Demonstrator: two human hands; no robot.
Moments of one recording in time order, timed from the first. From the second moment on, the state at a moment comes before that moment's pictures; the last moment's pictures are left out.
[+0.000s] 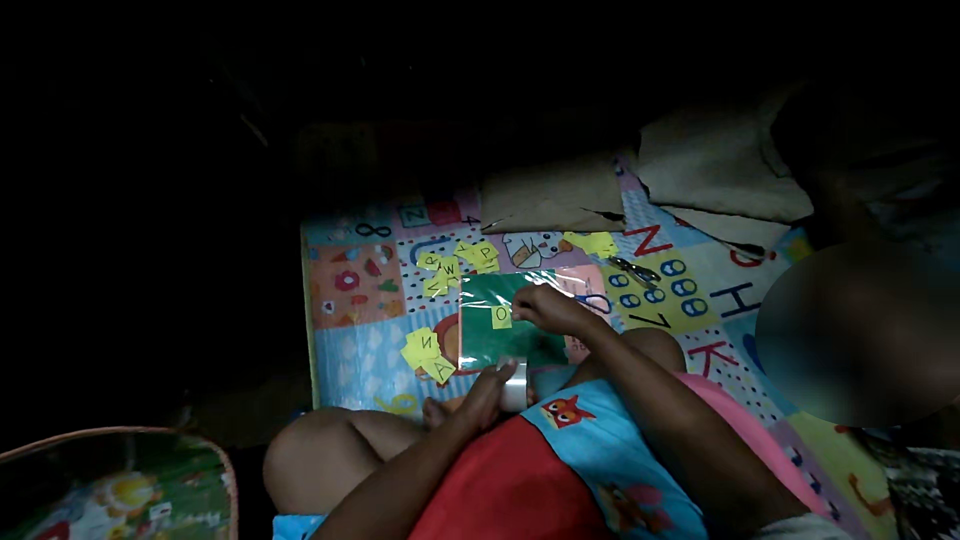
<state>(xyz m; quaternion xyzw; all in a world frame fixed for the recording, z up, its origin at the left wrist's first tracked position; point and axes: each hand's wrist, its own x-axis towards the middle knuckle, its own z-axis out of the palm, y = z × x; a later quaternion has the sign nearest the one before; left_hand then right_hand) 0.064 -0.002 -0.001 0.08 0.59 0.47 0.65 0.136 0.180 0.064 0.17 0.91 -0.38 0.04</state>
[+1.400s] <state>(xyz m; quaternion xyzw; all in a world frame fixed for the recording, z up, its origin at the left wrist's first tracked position) 0.037 0.027 -0.025 0.17 0.65 0.44 0.60 0.081 0.248 -0.045 0.20 0.86 -0.47 0.02</state>
